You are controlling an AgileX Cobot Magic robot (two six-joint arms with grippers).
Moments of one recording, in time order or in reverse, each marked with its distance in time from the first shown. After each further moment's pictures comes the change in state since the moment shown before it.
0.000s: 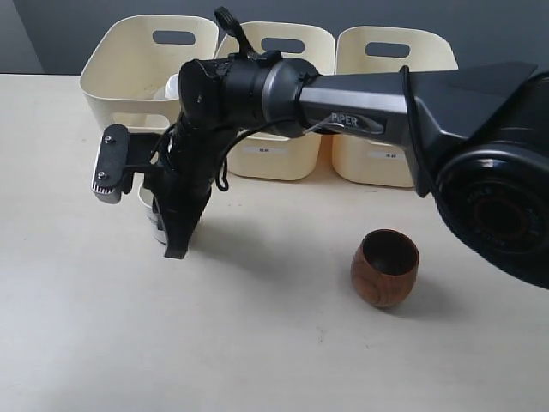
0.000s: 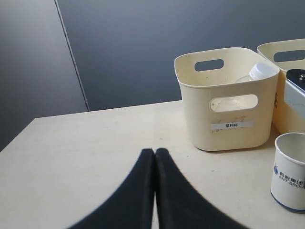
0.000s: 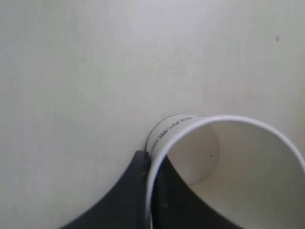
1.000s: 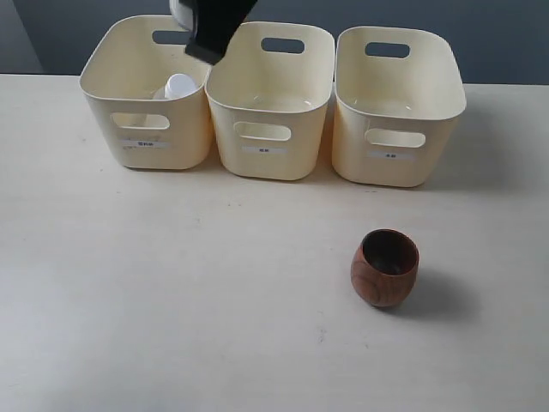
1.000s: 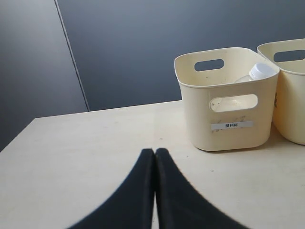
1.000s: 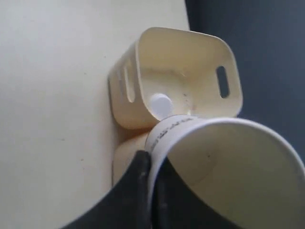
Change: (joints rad) left arm 0.000 0.000 0.000 0.000 0.000 0.000; right arm -0.003 -0.575 0.000 -0.394 0.100 0.343
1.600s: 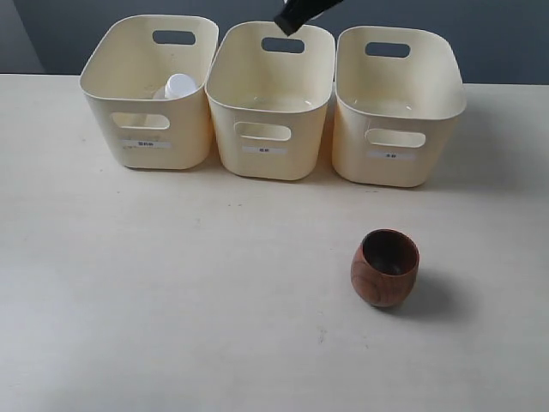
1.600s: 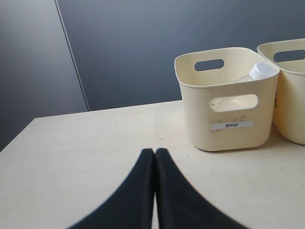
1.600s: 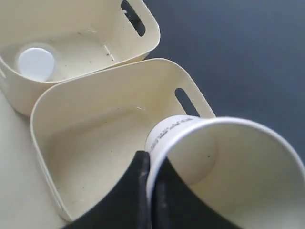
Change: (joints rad) left arm 0.000 0.000 0.000 0.000 0.000 0.000; right arm -0.307 0.069 0.175 0.071 -0.344 0.142
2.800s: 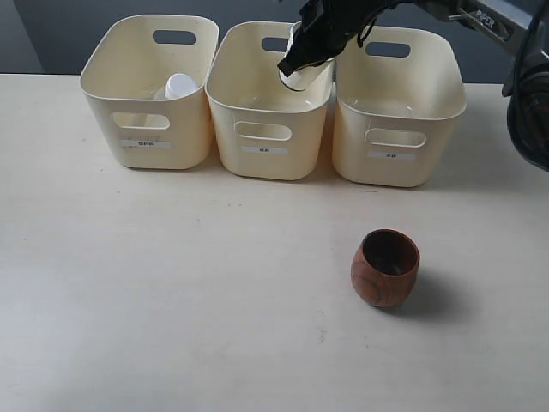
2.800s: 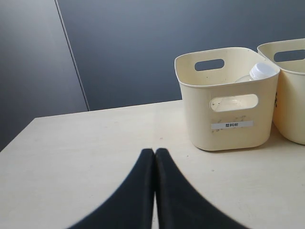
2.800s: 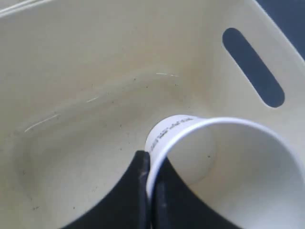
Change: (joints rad) left arm 0.000 0.000 0.000 0.000 0.000 0.000; right arm -0.176 0.616 -0.610 0.379 0.312 -0.240
